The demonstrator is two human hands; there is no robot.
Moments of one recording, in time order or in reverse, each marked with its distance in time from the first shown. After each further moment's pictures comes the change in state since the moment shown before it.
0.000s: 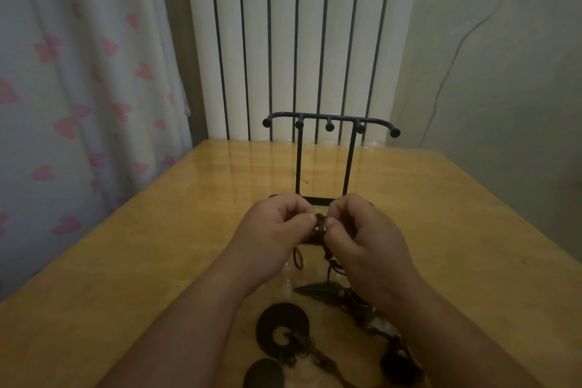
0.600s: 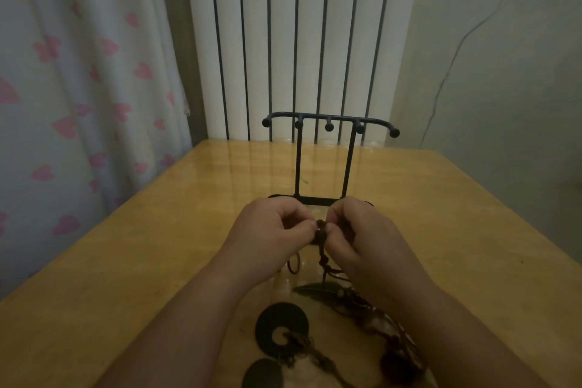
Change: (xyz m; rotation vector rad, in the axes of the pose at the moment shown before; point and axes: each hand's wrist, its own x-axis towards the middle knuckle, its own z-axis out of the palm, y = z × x) left_hand -0.001 0.001 -0.003 0.237 0.048 0.046; right_hand 0.002 0.006 -0.005 -0.235 -0.073 -0.022
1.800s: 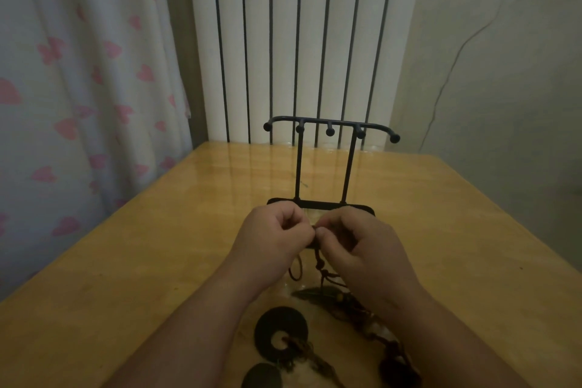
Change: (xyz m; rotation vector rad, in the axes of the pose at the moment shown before) left_hand 0.001 -0.006 0.009 -0.167 0.057 -0.011; right_hand -0.002 -0.003 0.005 0.100 0.064 -0.057
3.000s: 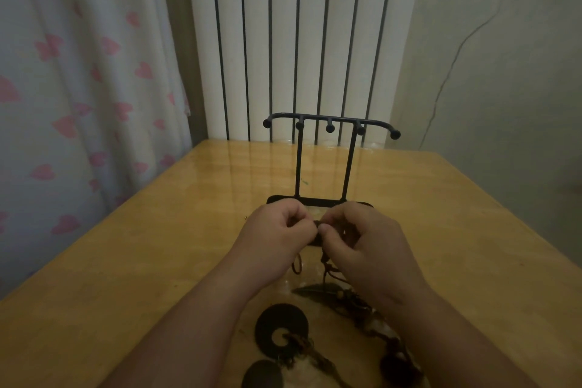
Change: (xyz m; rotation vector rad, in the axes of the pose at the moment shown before) left_hand 0.001 0.004 0.000 0.075 -0.080 -0.077; right_hand 0.001 0.001 -0.001 -0.068 0.025 0.050
